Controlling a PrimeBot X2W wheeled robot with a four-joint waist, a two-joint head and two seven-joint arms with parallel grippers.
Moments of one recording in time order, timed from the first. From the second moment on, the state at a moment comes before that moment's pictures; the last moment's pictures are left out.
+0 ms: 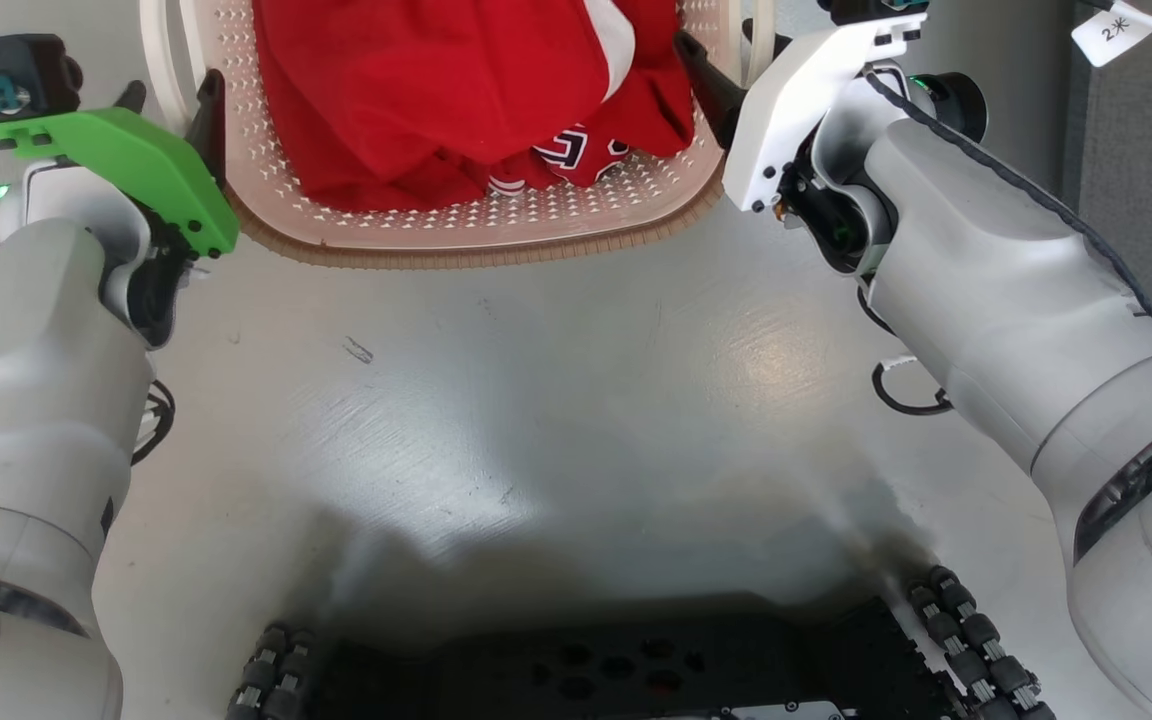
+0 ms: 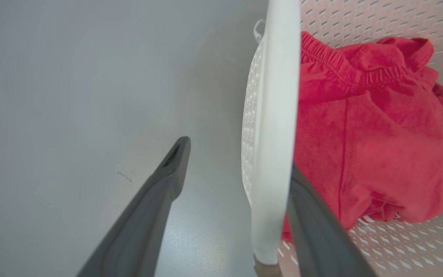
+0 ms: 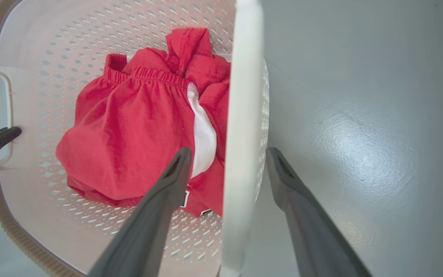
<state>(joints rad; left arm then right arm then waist) -1.12 0.16 -0.71 1.19 -0.94 -0.13 -0.13 -1.18 -0.06 1.10 1.06 1.13 0.02 -0.06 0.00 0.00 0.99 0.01</state>
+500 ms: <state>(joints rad) -1.13 0.15 -0.71 1.19 -0.94 -0.13 -0.14 -1.18 -0.06 1.11 1.06 1.15 0.02 -0.09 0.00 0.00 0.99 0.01</state>
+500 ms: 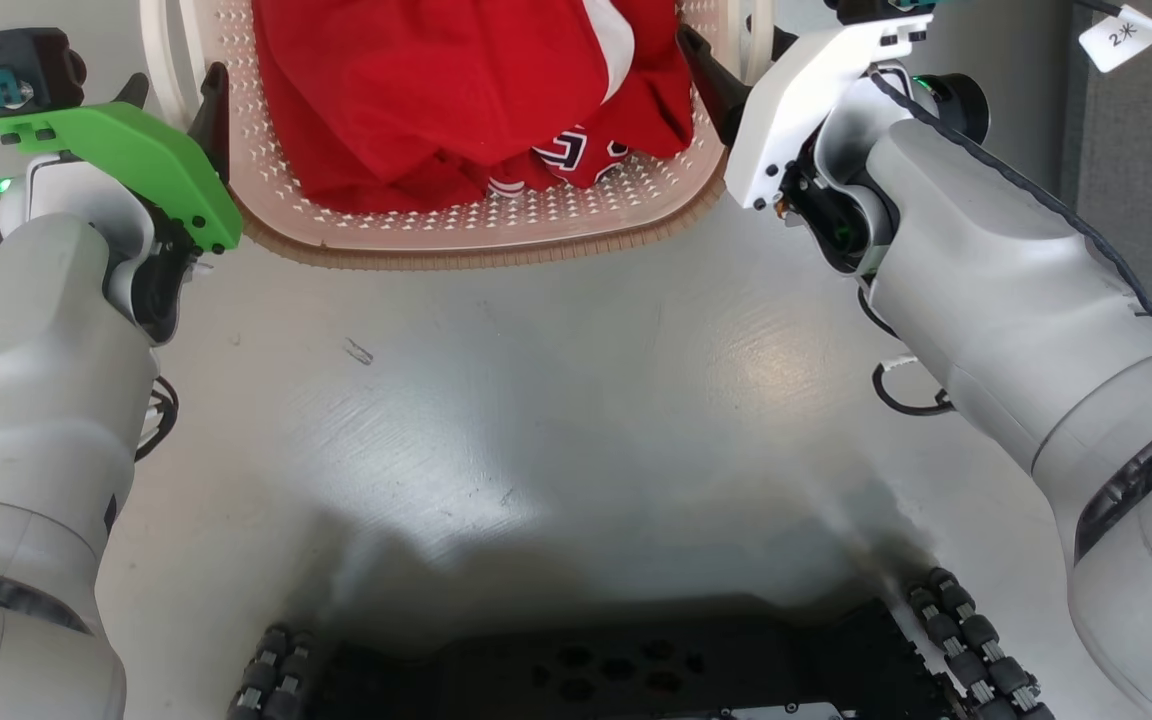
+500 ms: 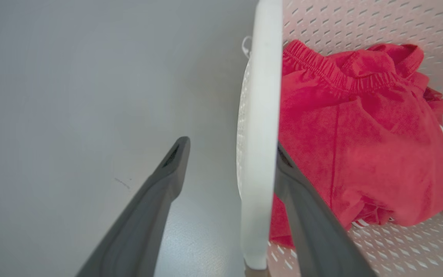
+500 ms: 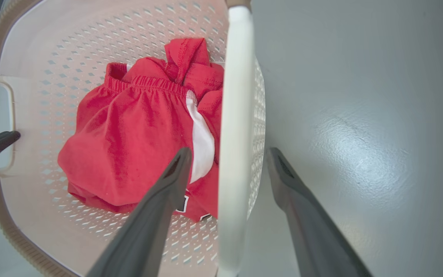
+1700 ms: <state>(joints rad) -0.91 0.18 -0.74 1.14 -0.97 -0.13 -0.23 -1.04 -0.06 1.14 1.10 1.20 0.02 -0.21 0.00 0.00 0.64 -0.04</state>
